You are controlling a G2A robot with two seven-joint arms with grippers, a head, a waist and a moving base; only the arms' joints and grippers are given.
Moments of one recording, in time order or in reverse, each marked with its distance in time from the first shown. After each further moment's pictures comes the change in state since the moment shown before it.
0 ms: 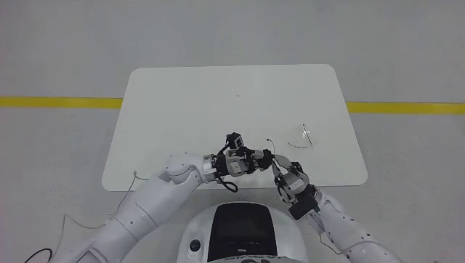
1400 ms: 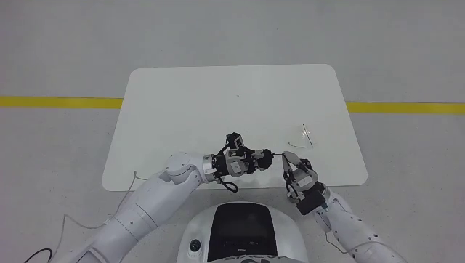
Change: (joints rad) left arm 0.000 0.000 0.000 0.000 0.000 0.000 0.000; right arm -0.031 0.014 0.079 -0.008 0.000 -0.008 0.010
